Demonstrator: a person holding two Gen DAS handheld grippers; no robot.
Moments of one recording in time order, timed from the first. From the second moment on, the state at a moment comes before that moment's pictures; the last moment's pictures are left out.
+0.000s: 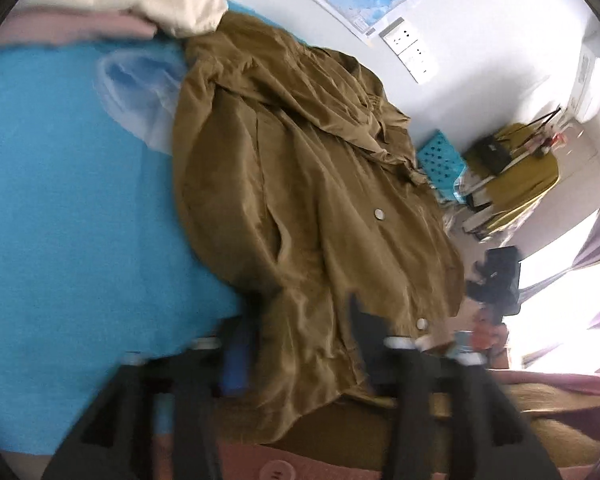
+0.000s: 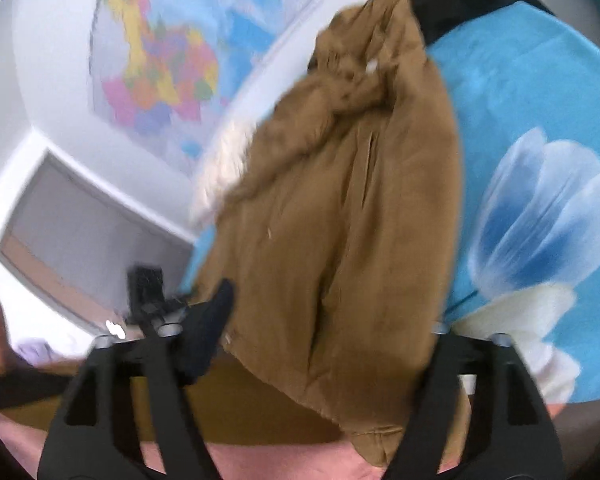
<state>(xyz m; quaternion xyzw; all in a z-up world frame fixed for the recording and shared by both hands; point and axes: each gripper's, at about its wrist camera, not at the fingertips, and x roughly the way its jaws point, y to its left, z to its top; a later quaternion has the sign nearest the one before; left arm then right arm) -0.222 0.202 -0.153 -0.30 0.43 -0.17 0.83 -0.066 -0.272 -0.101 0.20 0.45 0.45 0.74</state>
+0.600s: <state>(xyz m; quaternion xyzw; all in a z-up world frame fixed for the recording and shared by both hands) -0.226 0.206 -0.109 -0.28 0.39 -0.16 0.86 -0.079 -0.266 -0.070 0.22 0.40 0.51 0.73</state>
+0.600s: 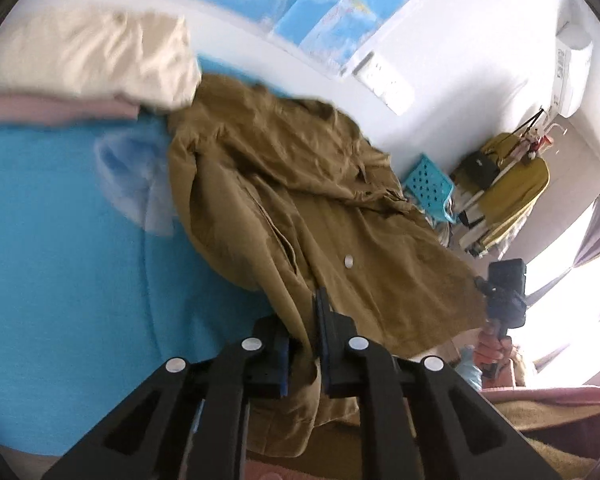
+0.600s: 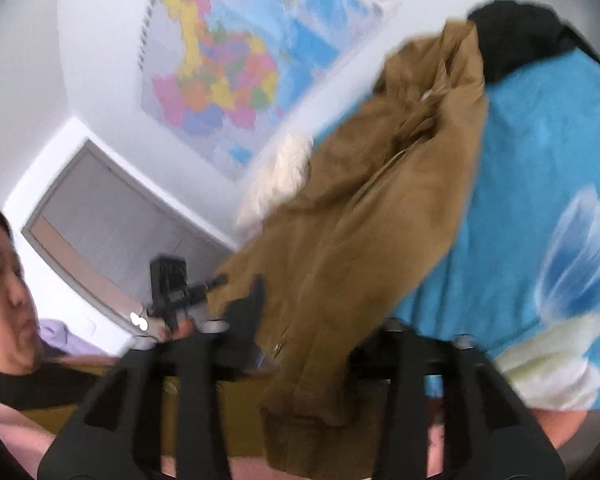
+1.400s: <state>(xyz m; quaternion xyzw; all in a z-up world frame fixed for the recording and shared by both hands) -0.261 0.220 -0.063 -0.27 0.32 -0.15 0.89 -0.121 -0.283 -0.002 0.26 0.28 0.53 0.76</state>
